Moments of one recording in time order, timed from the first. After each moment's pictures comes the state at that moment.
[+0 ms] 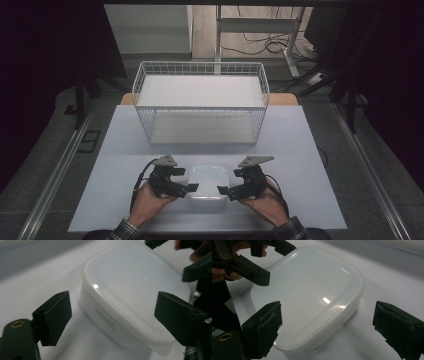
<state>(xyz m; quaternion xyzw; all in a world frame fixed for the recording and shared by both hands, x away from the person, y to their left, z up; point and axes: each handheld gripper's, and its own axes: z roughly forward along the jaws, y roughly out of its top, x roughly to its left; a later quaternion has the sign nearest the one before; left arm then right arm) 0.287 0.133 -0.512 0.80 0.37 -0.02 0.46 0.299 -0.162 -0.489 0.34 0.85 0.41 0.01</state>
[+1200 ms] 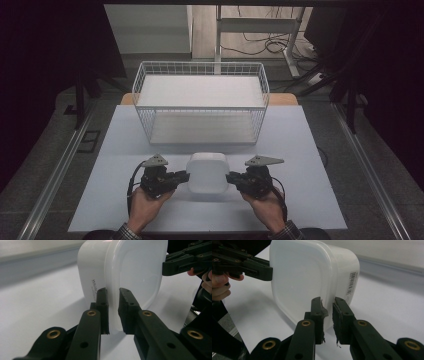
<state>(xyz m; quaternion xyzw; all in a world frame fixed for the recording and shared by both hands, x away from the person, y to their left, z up) 0.267 0.142 -0.483 0.76 0.43 0.03 0.48 0.283 -0.168 -0.463 0.39 0.81 0.44 0.06</state>
